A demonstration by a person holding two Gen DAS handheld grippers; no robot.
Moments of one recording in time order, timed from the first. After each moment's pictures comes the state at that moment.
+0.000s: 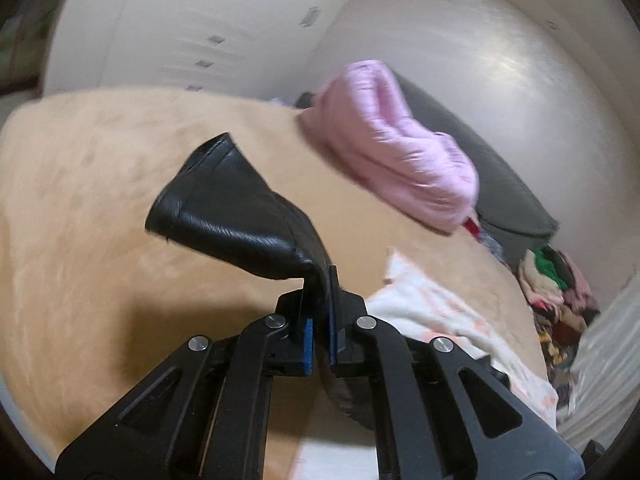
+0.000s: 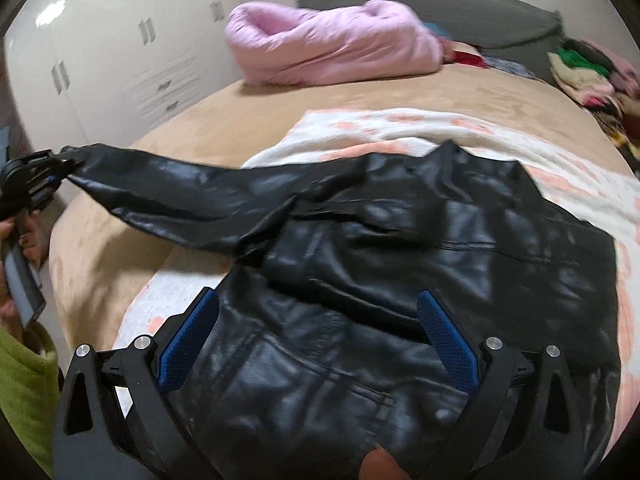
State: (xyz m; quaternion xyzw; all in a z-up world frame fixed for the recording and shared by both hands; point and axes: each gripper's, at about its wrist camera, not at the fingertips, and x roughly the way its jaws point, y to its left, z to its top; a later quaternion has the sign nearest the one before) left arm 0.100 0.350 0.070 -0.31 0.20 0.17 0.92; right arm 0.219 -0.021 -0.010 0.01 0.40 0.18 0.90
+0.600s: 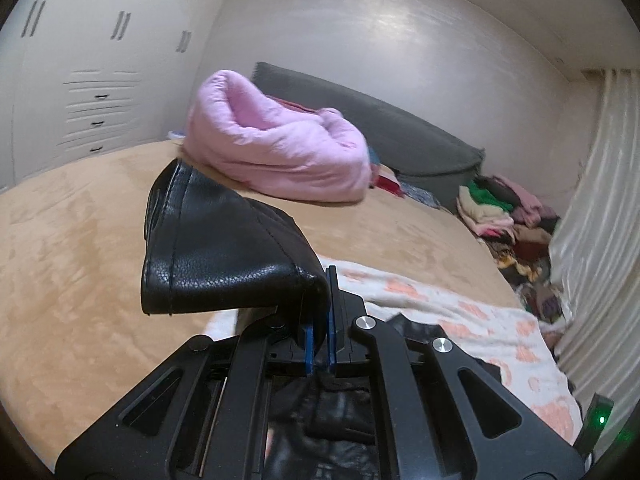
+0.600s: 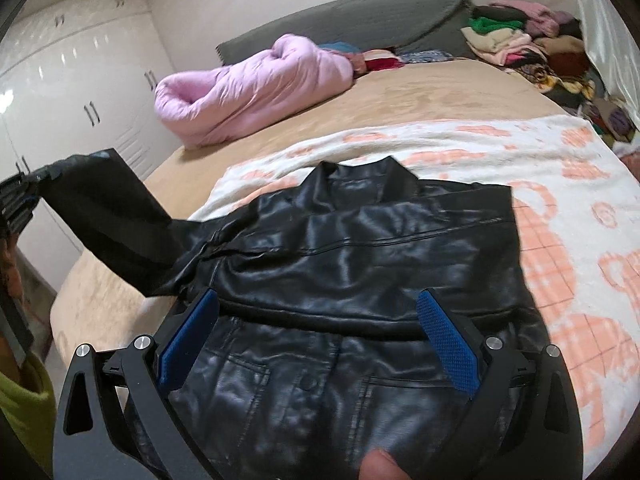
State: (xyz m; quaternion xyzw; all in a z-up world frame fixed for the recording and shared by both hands) left arm 0.146 0.178 0.142 -0.17 0.20 0.04 0.96; right arm 0.185 -0.163 0.017 0.12 0.37 0.09 0.92
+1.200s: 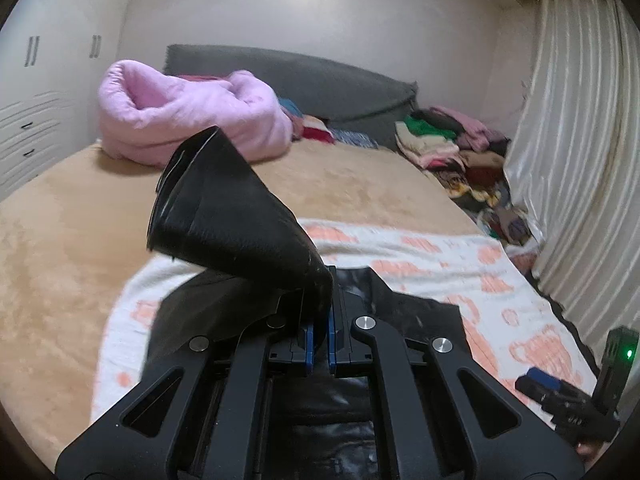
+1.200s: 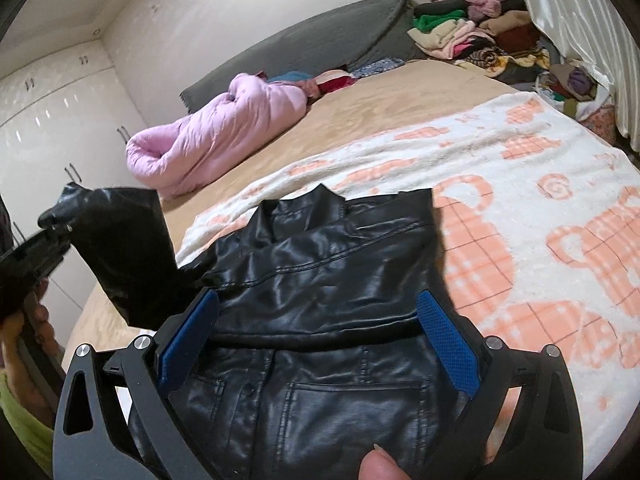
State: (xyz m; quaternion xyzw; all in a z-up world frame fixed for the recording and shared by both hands) left arm 0.192 0.047 0.107 -0.08 0.26 -0.08 0.96; right arm 0.159 -0.258 0.022 0.20 0.33 0.04 0.92
